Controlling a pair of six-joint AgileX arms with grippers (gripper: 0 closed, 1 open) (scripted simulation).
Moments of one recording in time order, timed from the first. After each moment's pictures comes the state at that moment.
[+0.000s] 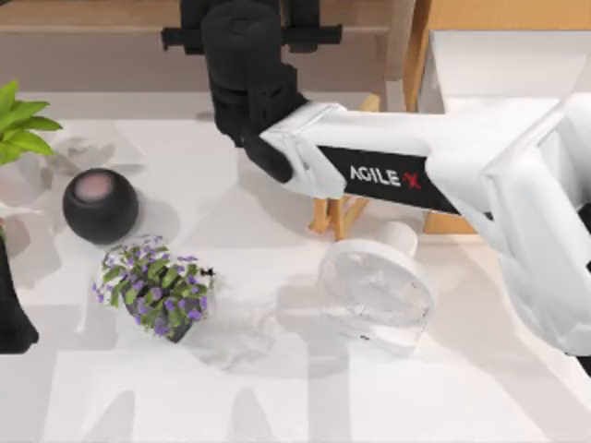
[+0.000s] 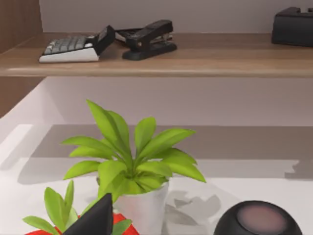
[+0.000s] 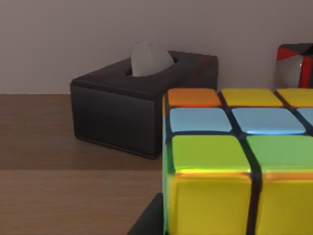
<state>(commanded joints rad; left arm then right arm) 0.00 0.00 0.00 0.00 0.00 0.00 0.74 2.52 1.95 0.57 0.77 0.01</state>
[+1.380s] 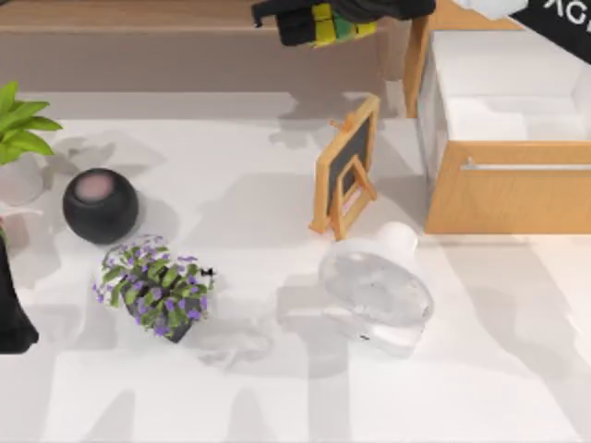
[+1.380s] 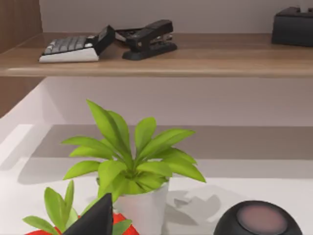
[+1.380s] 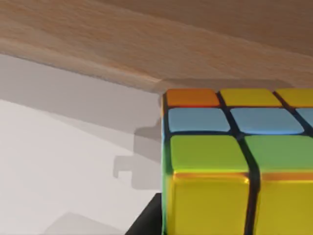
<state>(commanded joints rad) 0.00 0.00 0.00 0.00 0.00 0.00 0.62 2.11 2.08 -0.79 0.34 0.24</state>
